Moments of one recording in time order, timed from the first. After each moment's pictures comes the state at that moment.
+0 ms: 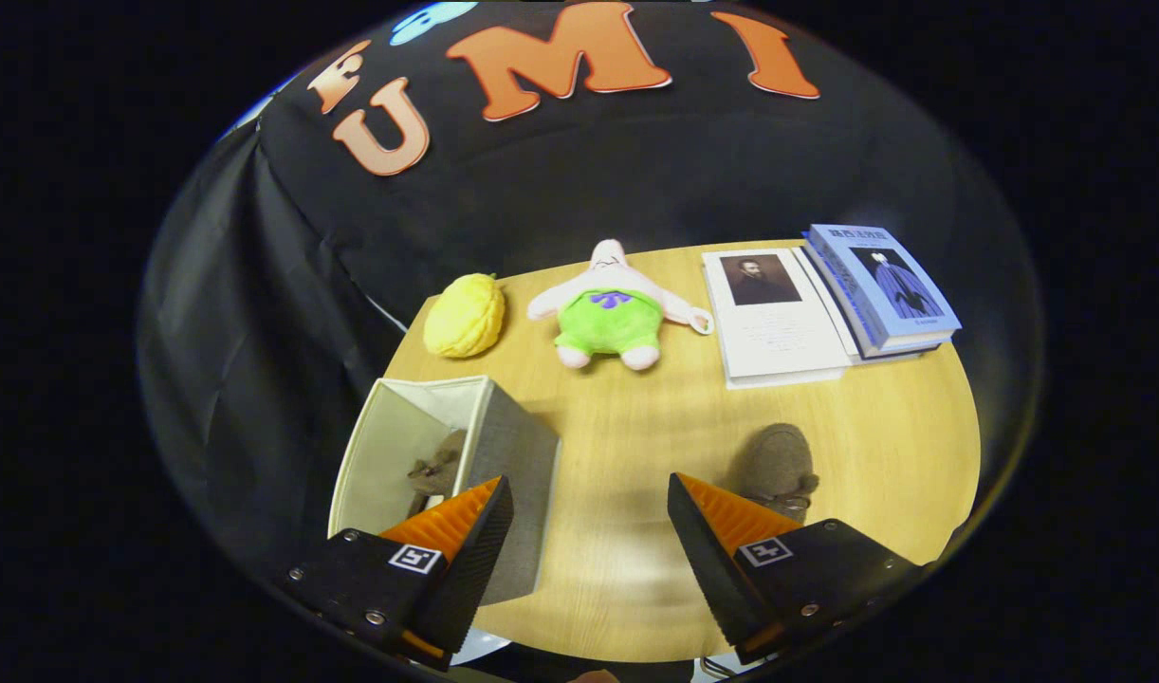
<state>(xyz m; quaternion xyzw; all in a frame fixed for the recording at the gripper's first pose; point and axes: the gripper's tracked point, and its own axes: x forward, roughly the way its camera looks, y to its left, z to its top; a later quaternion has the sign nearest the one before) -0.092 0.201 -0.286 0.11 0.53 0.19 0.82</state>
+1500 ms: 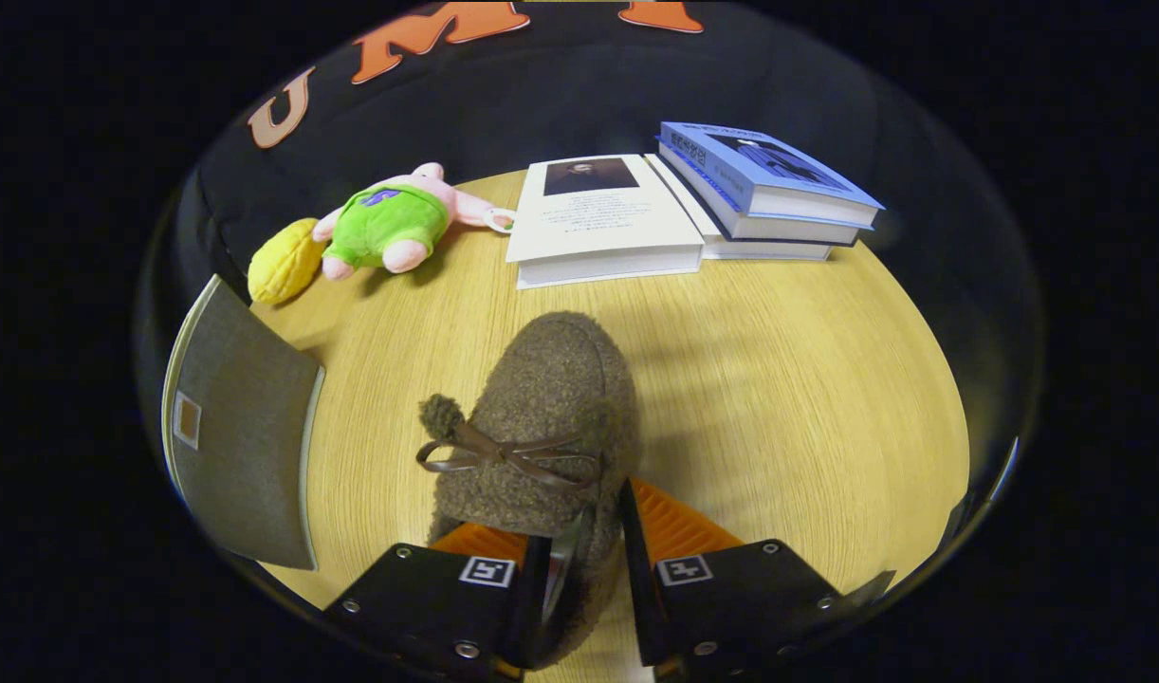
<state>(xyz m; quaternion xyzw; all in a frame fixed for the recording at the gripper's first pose) -0.117 0.076 -0.456 0.05 0.58 0.06 0.81</state>
